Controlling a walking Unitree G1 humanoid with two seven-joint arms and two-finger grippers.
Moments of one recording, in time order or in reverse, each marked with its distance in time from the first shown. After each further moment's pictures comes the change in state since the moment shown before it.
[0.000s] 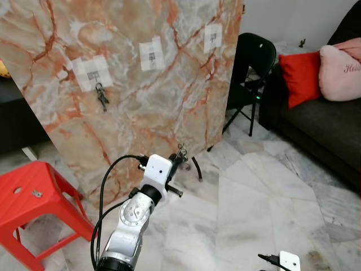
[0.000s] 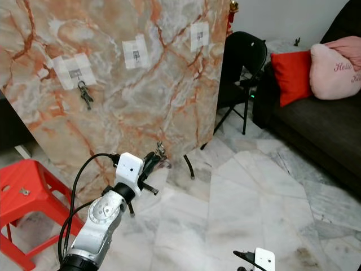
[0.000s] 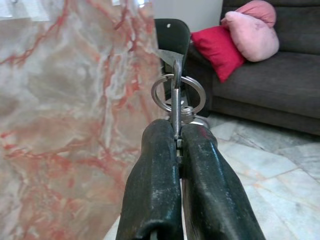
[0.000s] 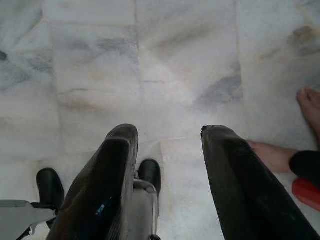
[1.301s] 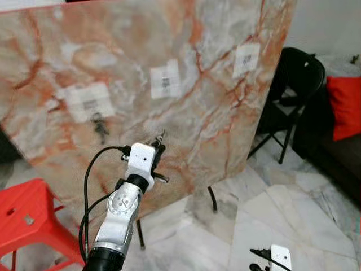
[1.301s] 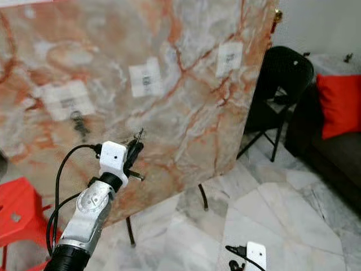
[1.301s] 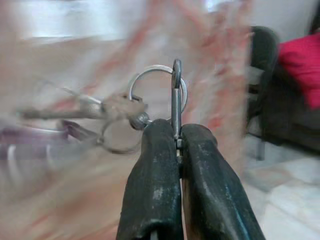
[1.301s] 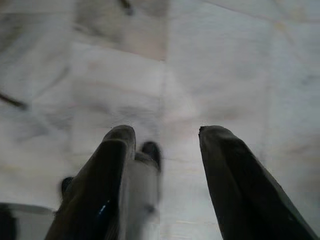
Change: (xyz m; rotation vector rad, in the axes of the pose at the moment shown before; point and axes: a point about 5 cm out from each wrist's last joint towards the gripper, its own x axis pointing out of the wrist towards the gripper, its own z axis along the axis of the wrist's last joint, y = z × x) left arm 0.008 0.019 0.010 -0.005 -0.025 0.100; right arm -0.001 -0.002 -0.003 -0.026 0.014 0.010
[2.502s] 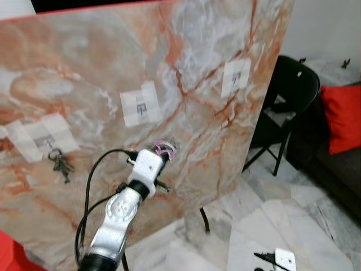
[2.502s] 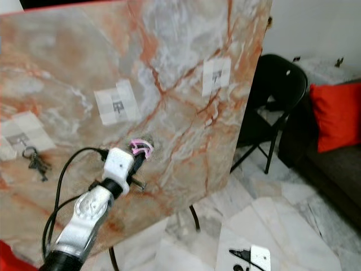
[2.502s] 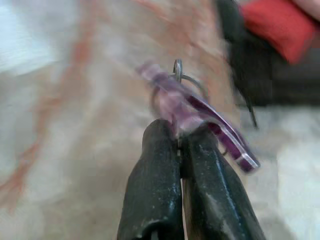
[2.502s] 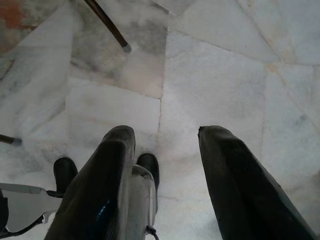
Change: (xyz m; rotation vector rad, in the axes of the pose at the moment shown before) left arm -0.025 0.000 -0.012 0.311 0.053 -0.283; right arm 0.002 0.008 0.006 -0.015 -0.017 0.024
